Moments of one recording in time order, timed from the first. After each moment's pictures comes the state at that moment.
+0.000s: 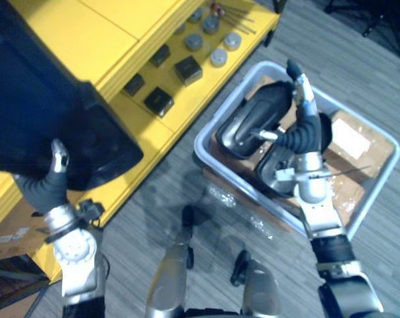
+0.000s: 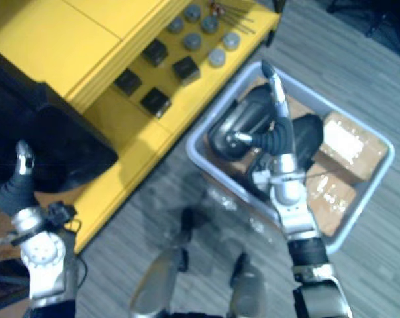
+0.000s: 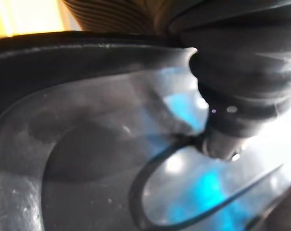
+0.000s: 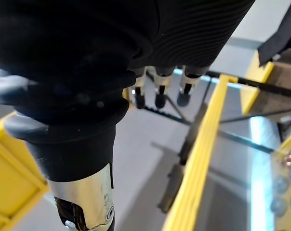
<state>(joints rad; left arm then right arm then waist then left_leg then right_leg) -0.09 0.19 0.26 -0.23 -0.06 -0.44 0.46 -0.45 -0.36 0.05 0.10 -0.17 -0.53 -0.22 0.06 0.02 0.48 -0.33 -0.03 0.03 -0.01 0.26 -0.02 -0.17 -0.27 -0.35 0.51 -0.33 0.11</state>
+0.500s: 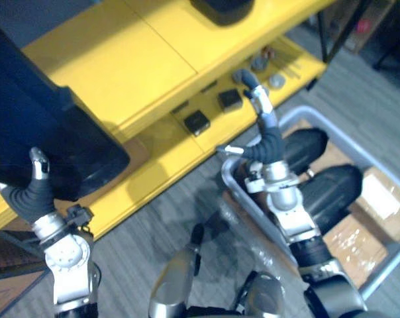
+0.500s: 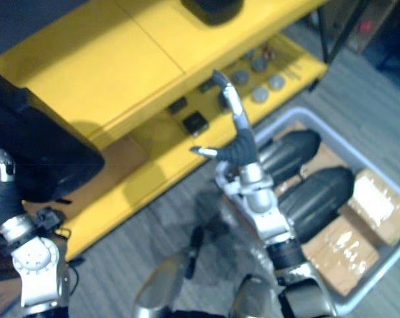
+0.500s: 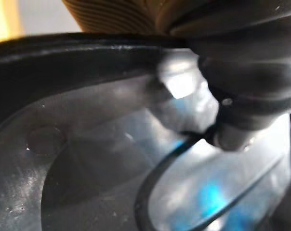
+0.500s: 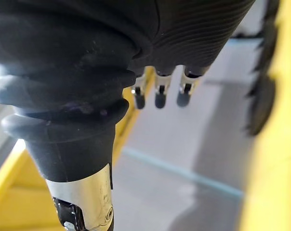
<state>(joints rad) 0.10 0.19 0.33 -0.32 0.01 -0.42 0.47 -0.47 -0.14 0.25 0.13 -0.19 -0.63 -0.19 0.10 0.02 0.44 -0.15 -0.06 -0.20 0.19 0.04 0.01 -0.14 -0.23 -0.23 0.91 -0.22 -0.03</state>
